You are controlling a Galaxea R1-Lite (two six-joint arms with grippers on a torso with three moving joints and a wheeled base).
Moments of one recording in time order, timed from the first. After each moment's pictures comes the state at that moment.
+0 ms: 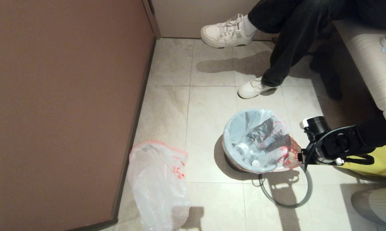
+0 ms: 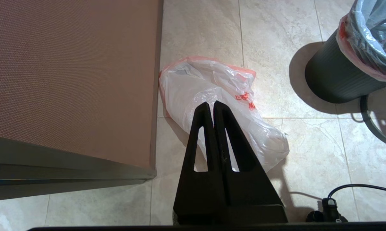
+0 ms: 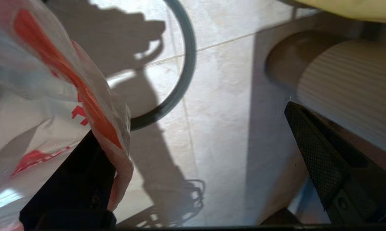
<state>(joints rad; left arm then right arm) 0.00 0.00 0.00 0.00 0.00 0.00 0.09 2.12 -1.21 0.04 -0.54 0.22</state>
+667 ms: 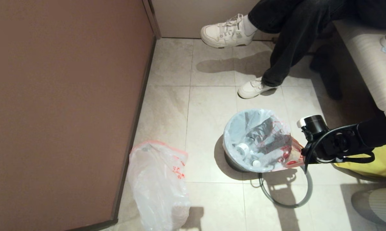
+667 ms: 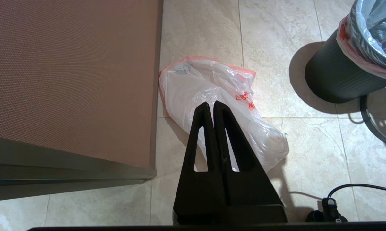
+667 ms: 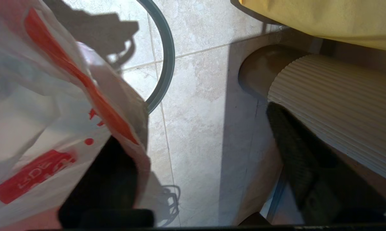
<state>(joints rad) 0.00 0.00 0.00 0.00 0.00 0.00 0.12 2.10 -1.21 0.04 -0.64 0.15</state>
